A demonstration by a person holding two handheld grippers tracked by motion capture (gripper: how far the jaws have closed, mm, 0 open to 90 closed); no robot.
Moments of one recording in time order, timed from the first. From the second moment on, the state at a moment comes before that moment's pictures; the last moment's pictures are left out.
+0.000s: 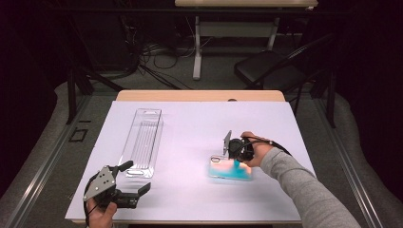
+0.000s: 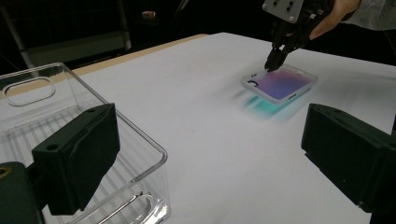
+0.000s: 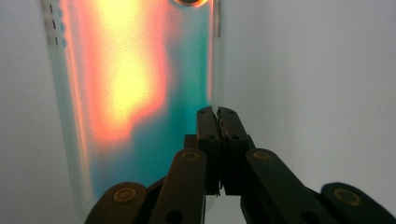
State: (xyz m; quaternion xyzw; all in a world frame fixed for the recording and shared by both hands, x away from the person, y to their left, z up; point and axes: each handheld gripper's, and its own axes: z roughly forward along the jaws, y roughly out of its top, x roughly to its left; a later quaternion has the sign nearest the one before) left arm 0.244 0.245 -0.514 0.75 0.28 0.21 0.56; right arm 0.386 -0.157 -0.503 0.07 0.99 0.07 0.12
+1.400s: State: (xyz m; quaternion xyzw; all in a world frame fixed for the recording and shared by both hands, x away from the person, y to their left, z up) left arm 0.245 0.245 -0.515 0.75 0.29 0.21 0.56; right arm 0.357 -0.179 -0.475 0.27 0.92 0.23 0.18
